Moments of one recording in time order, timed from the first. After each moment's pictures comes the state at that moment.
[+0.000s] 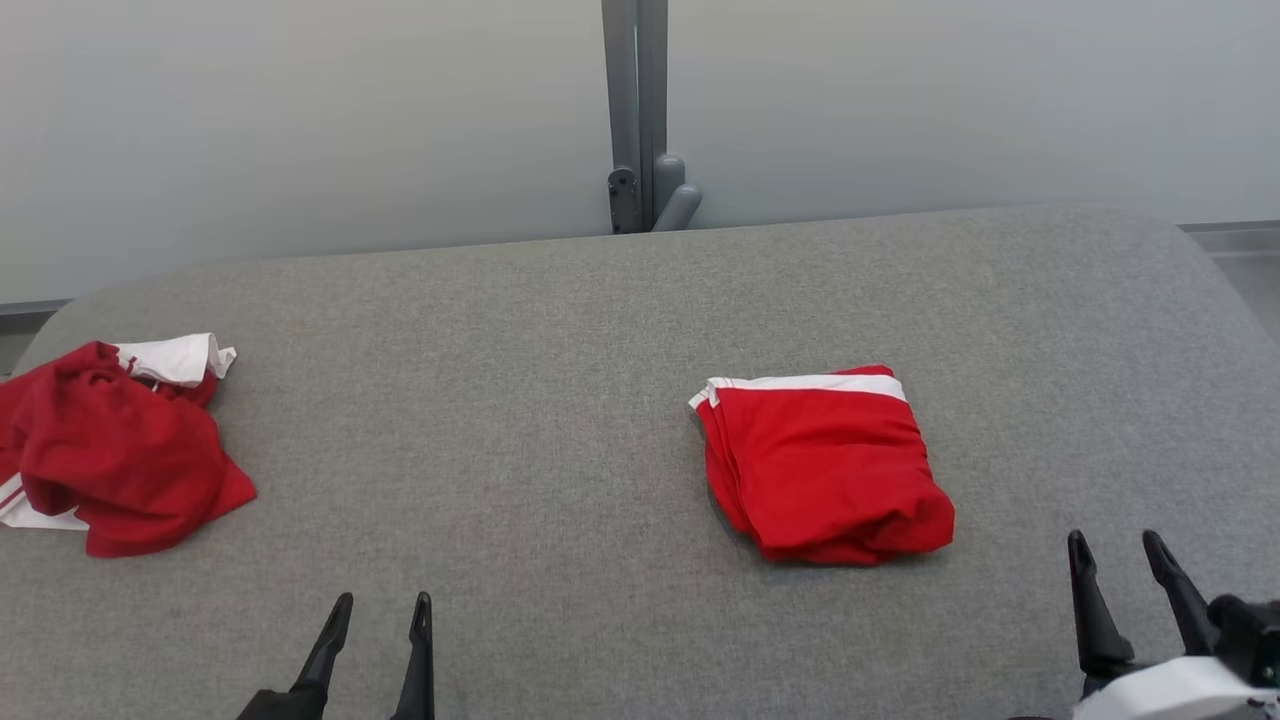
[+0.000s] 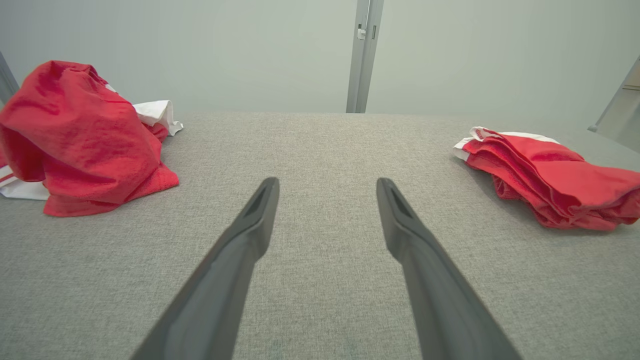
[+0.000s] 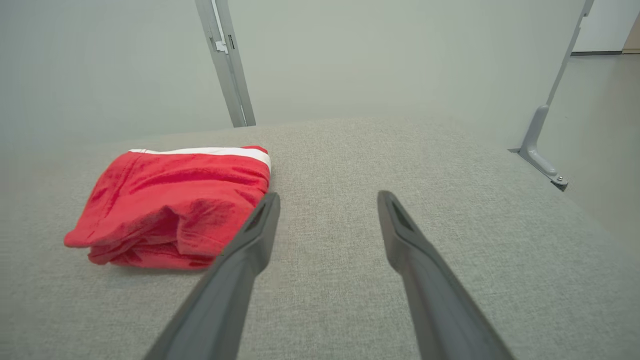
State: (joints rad) left arm 0.16 0.07 -0.11 0.18 -0.18 -0.08 -0.26; right arm 0.14 -0.17 -0.09 0.20 0.23 0.13 -0.26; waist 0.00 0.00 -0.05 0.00
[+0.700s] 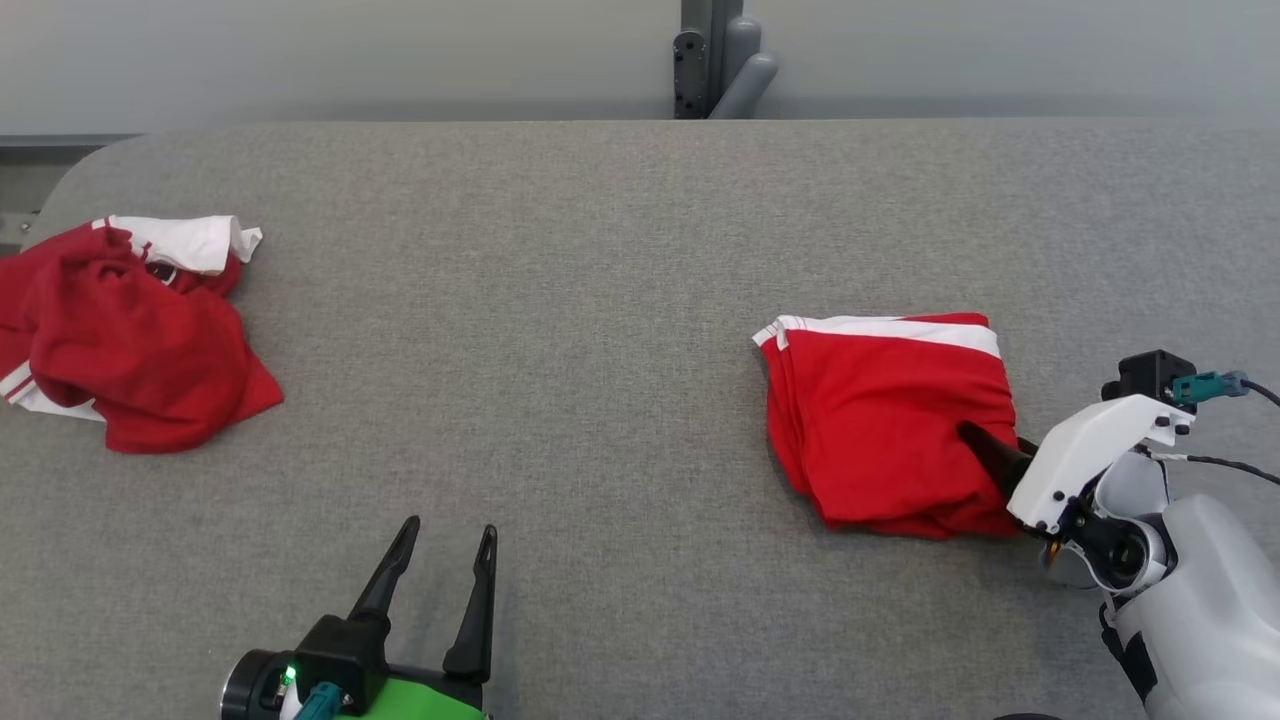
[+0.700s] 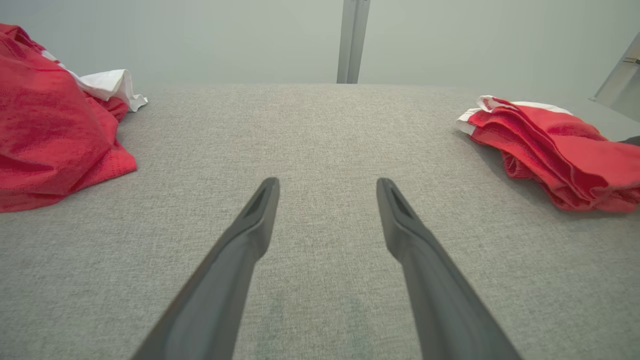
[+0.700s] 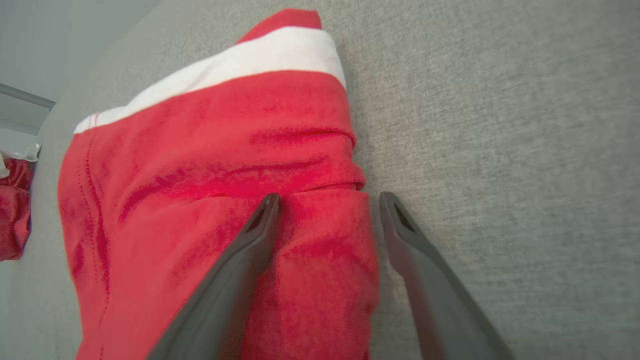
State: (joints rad) left arm 0.04 0.05 -0.19 0.20 -0.14 -0.12 -0.26; right arm -0.44 -0.21 0.02 0.63 0.68 0.13 0.41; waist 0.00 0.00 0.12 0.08
